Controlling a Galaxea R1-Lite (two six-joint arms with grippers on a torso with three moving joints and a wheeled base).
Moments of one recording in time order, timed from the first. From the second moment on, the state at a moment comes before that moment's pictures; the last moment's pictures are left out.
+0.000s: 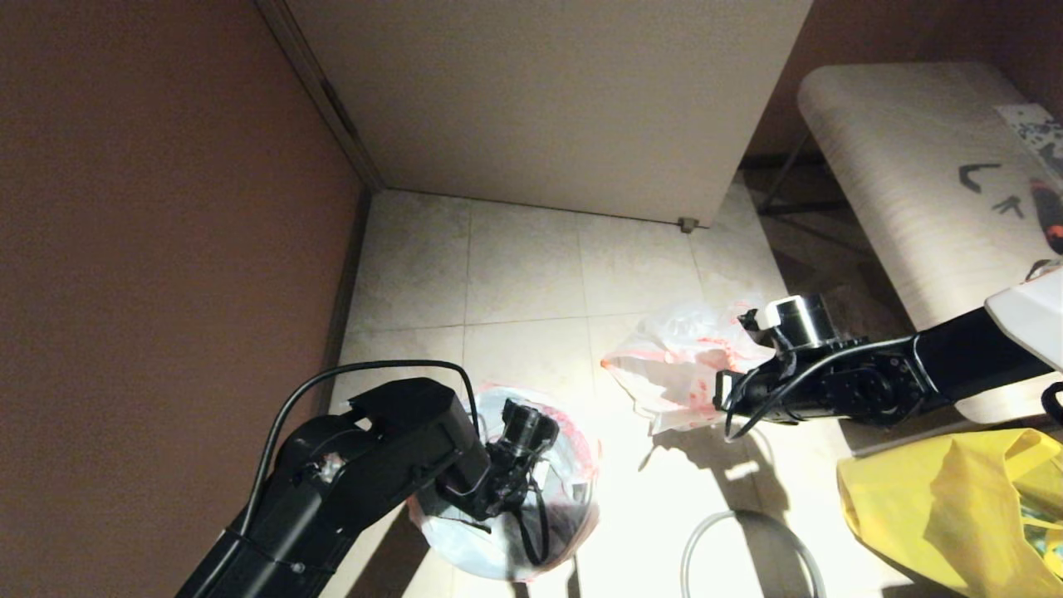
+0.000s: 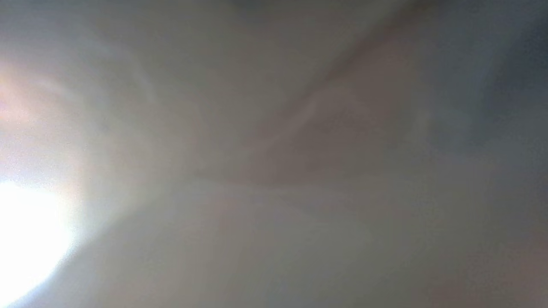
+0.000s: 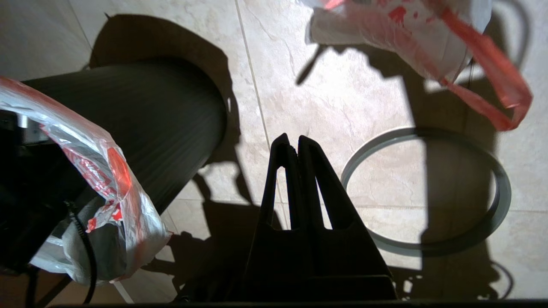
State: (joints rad) left arm -0.55 2.69 -1.37 -0.53 0.45 -0.06; right arm 0.28 2.09 -1.17 -0.18 0.05 0.39
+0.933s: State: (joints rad) left arm -0.59 2.19 -1.14 -0.41 0.44 0.05; right arm 0.36 2.09 -1.14 -0.04 -0.03 0.28
